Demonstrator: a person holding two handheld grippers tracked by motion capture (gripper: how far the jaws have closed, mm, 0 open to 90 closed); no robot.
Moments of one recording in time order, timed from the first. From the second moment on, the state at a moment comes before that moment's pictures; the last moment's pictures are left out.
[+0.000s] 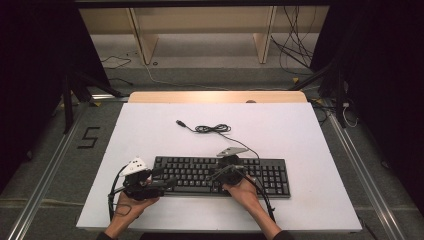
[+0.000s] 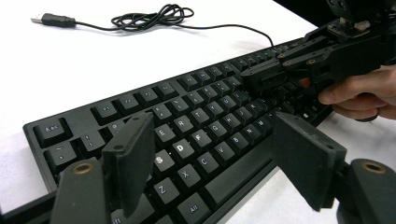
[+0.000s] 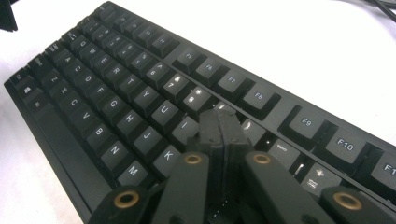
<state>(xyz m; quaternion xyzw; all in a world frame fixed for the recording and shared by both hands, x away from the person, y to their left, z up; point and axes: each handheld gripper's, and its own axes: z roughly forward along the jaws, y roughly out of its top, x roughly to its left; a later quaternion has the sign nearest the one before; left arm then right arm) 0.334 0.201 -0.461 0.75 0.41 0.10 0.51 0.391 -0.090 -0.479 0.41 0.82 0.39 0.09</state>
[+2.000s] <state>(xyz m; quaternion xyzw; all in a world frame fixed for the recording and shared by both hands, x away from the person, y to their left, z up) 0.327 0.215 -0.462 0.74 0.42 0.11 0.51 0.369 -0.048 -0.471 0.33 0.84 0.43 0.04</state>
